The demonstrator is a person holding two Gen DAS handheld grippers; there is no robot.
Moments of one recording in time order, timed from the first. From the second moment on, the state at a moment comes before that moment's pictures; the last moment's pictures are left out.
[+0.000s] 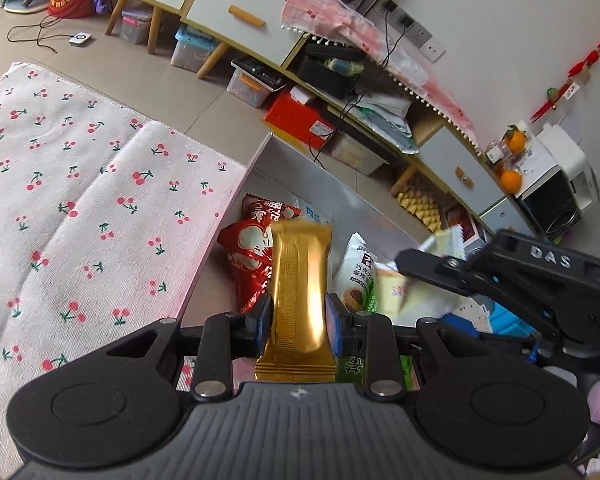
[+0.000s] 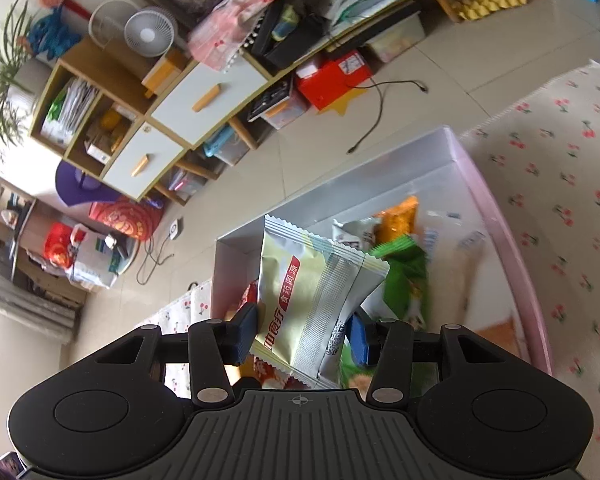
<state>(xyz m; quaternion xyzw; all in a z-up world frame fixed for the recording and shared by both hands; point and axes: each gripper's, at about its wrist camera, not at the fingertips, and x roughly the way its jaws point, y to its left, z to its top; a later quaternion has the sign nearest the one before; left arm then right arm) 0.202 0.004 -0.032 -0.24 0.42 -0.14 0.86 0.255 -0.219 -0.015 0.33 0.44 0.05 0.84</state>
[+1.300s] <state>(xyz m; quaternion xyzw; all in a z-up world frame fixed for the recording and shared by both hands) 0.134 0.003 0.007 -0.11 0.44 -0.15 0.88 0.151 -0.230 0.037 0.24 0.45 0.06 0.86</state>
